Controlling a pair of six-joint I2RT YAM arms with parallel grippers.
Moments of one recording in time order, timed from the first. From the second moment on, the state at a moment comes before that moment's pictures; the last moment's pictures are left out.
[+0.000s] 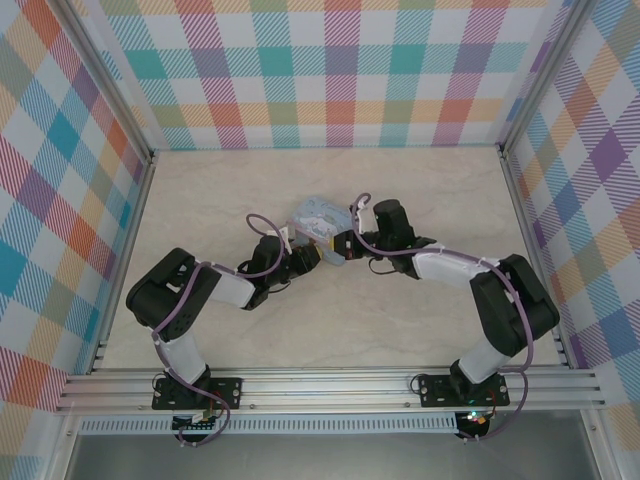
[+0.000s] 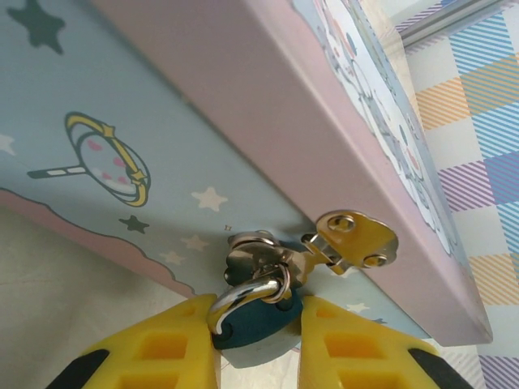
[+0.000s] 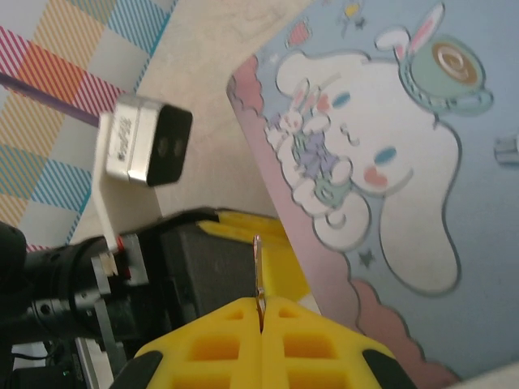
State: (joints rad) left arm -0.58 1.76 0.59 0.73 0.21 -0.90; right arm 0.55 1.60 0.84 0.17 -0.54 0.51
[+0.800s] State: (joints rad) left arm -0.60 1.65 0.61 0.62 0.15 -1.11; right arm 0.55 1.48 0.57 0.30 -0.61 0.41
